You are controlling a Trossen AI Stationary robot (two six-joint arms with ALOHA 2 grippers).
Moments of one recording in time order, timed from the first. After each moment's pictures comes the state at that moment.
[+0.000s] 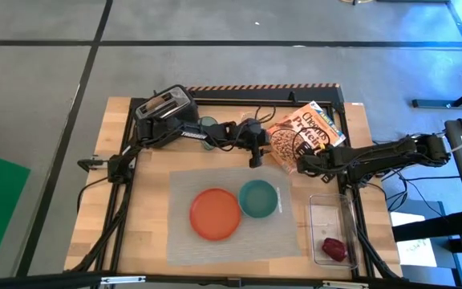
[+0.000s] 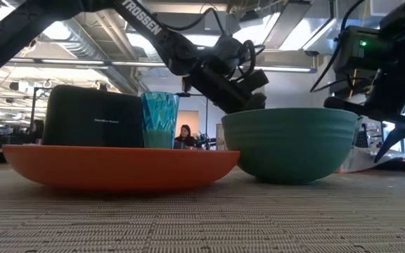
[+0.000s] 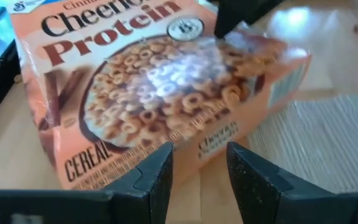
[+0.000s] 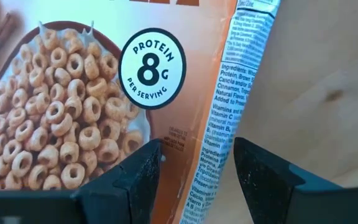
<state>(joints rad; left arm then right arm) 0.25 2.23 1.53 0.03 0.09 0.19 -0.01 1.09 0.46 -0.75 0.41 2.27</state>
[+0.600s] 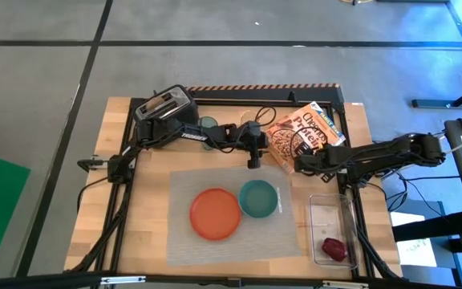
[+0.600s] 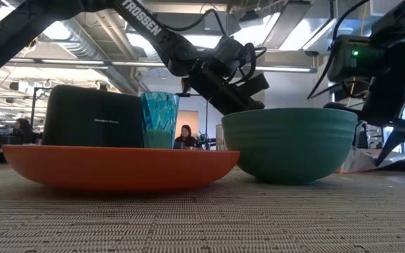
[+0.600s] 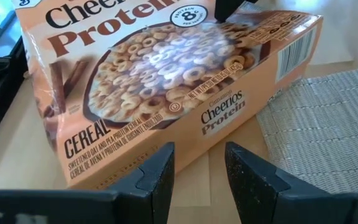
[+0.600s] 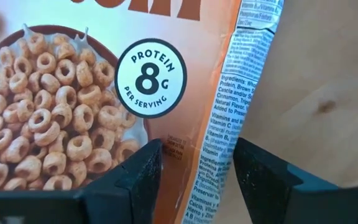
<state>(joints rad) 0.24 2.23 1.52 0.02 0.04 0.25 -0.05 1.21 0.46 -0.75 0.39 2.25</state>
